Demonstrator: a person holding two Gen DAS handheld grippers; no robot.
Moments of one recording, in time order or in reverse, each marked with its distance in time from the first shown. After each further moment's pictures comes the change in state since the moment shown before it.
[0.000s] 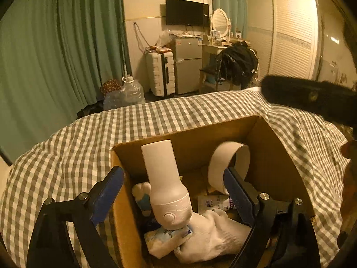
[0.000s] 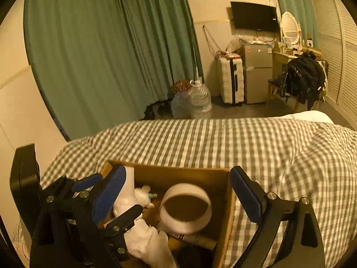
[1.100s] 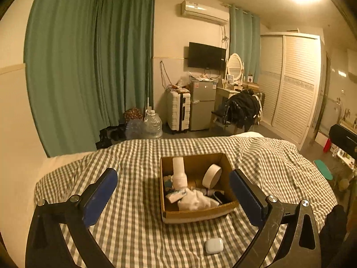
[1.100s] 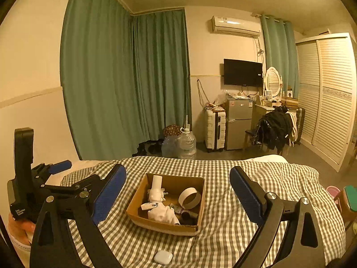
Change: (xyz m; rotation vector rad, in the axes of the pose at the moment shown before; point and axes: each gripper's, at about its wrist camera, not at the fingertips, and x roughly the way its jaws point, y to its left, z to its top) left arm -0.271 0.013 -0.022 -0.135 -0.228 0.069; right arm -0.306 0.089 -0.034 -0.117 -0.288 -0.110
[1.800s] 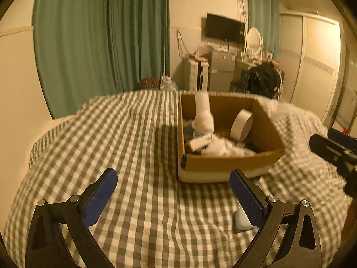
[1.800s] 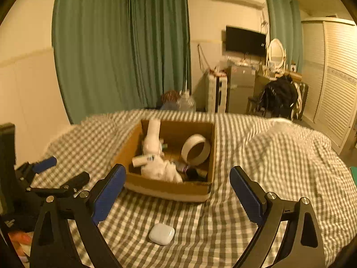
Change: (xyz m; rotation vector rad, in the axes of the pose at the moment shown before) left arm 0.093 0.014 -0.117 -0.010 0.179 0.113; right arm 0.100 0.014 -0.119 -0.015 0.224 -0.009
